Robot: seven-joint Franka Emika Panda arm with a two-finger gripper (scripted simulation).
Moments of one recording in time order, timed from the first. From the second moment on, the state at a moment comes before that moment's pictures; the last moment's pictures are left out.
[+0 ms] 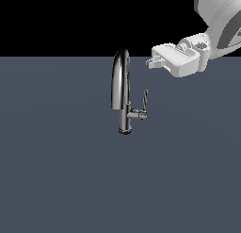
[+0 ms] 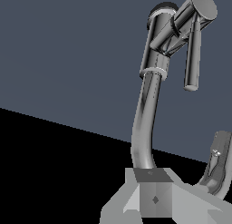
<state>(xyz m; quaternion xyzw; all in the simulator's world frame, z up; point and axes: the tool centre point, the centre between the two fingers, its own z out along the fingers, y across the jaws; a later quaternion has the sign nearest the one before) 0.029 -0.098 0.264 -0.65 0.46 0.39 0.46</state>
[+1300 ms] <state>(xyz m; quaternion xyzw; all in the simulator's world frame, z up) 0.041 -0.093 0.161 -0.46 0.53 0.46 0.54</state>
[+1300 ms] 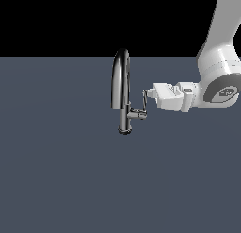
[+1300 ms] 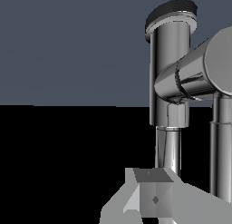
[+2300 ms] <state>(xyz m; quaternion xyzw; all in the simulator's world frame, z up) -0.005 -0.090 0.165 -0.46 0.54 0.45 0.54</state>
